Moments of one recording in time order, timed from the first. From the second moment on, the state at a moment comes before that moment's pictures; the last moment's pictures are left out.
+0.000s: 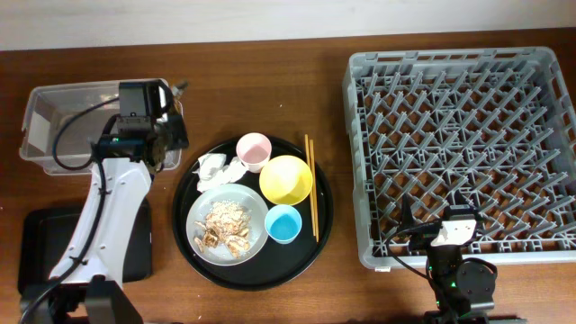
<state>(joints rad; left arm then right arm) -0.02 1.58 1.24 -0.57 -0.13 -0.16 0.03 0.01 0.01 -0.08 0.03 -0.04</state>
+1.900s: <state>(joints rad) -0.13 1.88 1.25 -0.77 0.07 -0.20 0.03 0.01 0.01 -0.08 0.03 -0.04</state>
